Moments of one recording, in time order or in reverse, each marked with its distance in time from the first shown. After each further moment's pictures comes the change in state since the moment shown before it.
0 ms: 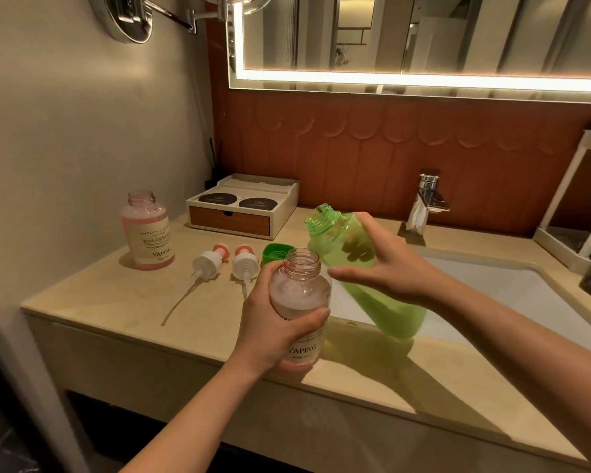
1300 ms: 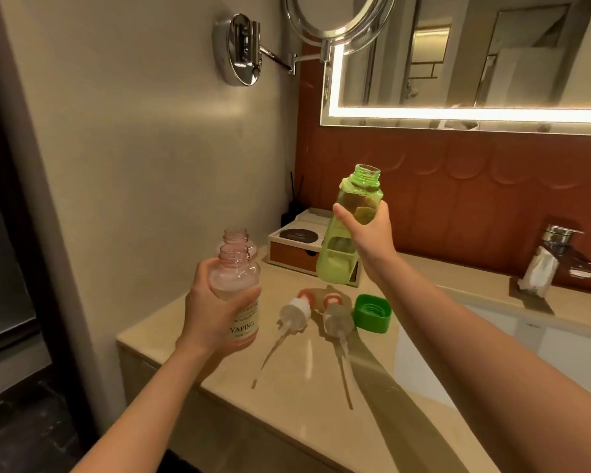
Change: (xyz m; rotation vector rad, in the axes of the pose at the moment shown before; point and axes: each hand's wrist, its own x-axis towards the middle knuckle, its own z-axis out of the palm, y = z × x) left_hand 0.085 -0.078 -0.188 0.059 0.432 -0.116; right_hand 0.221 -0.010 0.111 0.616 0.501 0.151
